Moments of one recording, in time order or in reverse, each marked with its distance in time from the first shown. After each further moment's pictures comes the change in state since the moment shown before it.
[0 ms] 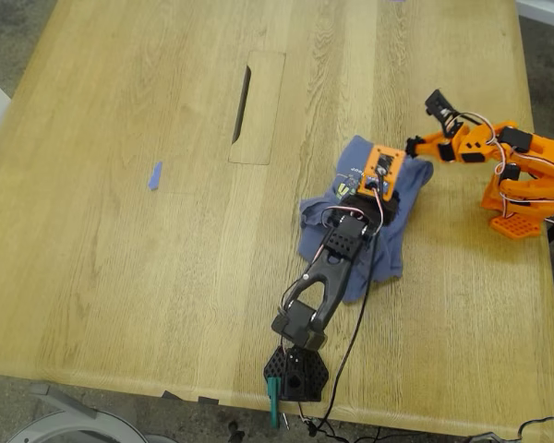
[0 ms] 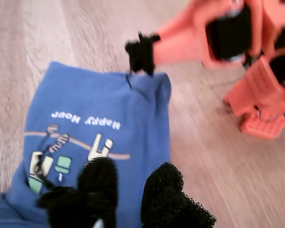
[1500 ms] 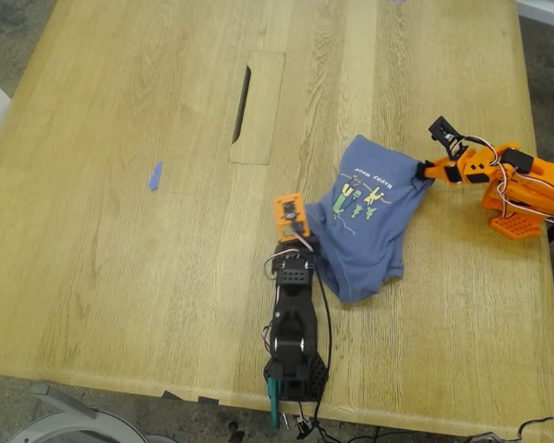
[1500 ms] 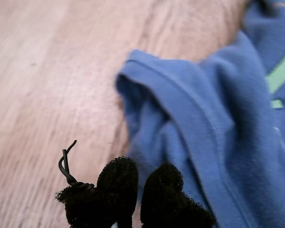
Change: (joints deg) arm 0 -30.7 26.9 49.7 -9.2 -3.6; arm 1 10.2 31.9 27.1 16.0 1.2
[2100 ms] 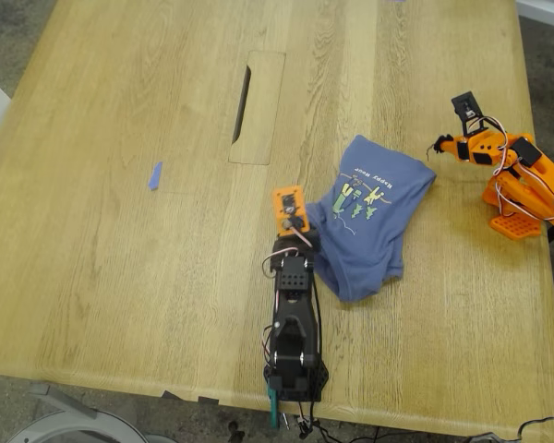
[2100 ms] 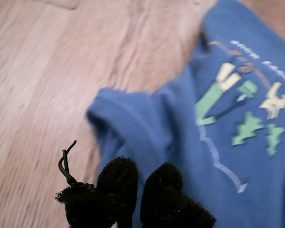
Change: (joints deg) arm 0 6.9 1.8 -10.5 6.5 1.3; arm 1 14.3 -0.2 -6.7 -1.2 -3.3
